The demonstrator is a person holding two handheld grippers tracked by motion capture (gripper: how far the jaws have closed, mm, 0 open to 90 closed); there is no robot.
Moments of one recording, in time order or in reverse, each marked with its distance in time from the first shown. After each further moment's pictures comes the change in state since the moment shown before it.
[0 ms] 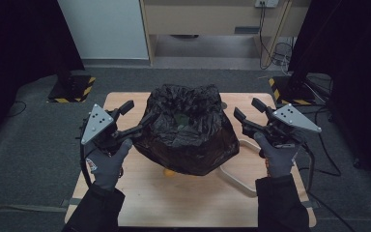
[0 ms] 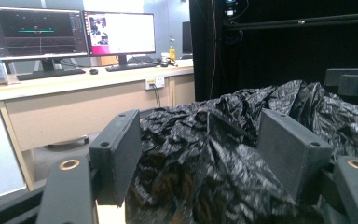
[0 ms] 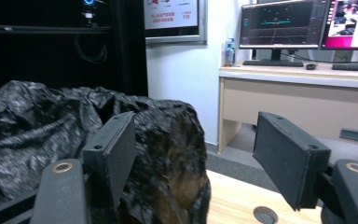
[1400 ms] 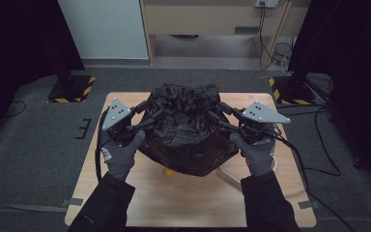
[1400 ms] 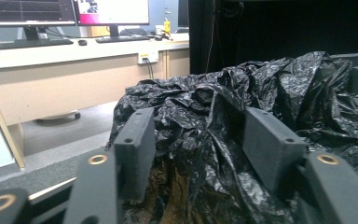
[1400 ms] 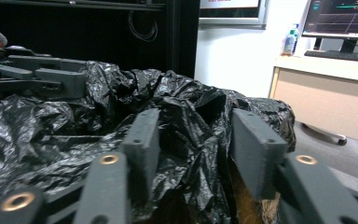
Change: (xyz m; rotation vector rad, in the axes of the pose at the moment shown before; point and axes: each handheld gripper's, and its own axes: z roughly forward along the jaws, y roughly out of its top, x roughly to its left) left arm 0.001 -0.012 0.034 0.109 -0.028 -0.035; right arm 0.039 0.000 0.034 0.090 0.202 -0.061
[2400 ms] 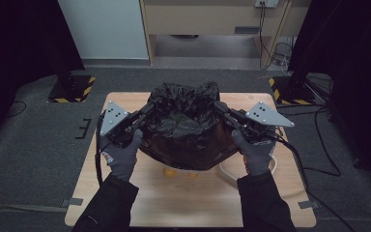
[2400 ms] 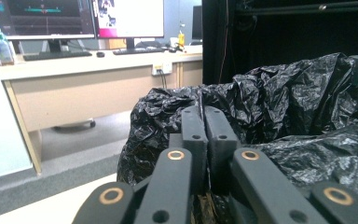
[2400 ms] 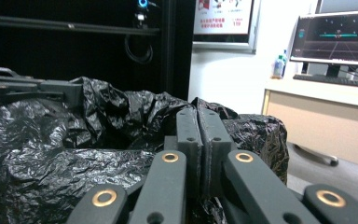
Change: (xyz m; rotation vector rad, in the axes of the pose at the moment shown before) left arm -0.008 0.003 -0.012 -0.069 0.071 -0.002; right arm 0.002 0.004 -0.004 -0.111 -0.018 -0.014
